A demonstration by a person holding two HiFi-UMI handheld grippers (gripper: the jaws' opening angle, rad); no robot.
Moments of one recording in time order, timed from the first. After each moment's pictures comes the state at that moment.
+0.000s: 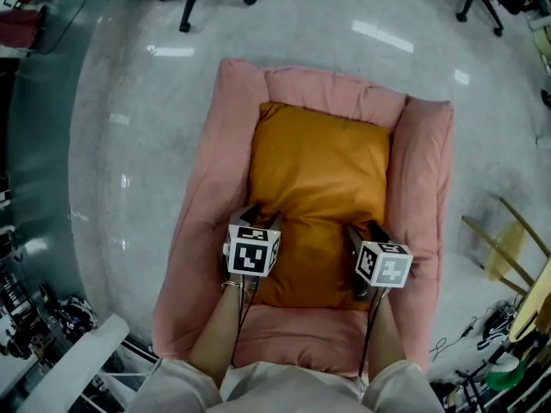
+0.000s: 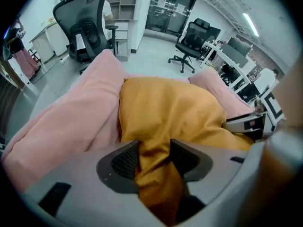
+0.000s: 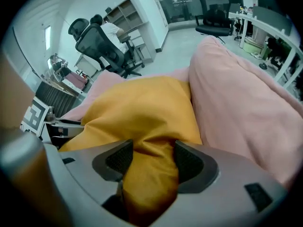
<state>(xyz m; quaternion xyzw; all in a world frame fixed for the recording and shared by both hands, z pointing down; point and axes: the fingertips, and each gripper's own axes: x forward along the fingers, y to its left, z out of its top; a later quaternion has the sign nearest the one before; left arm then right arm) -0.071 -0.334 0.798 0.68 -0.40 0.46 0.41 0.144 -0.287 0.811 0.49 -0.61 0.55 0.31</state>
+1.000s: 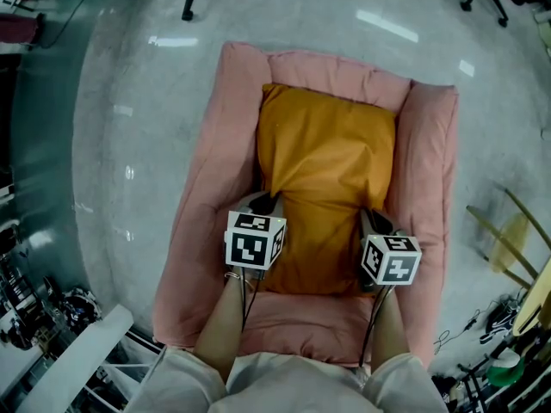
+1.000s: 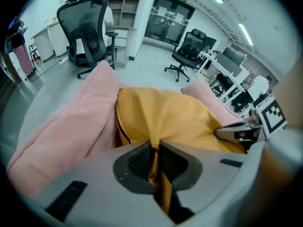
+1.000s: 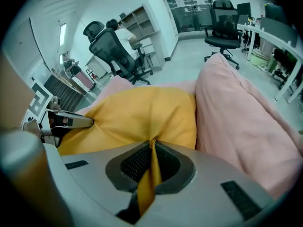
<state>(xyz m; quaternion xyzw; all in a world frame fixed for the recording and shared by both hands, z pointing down) -0.051 -0.343 0.765 0.71 -0.40 0.41 0.41 0.140 -0.295 0.782 0.48 -0.66 0.49 0.30</state>
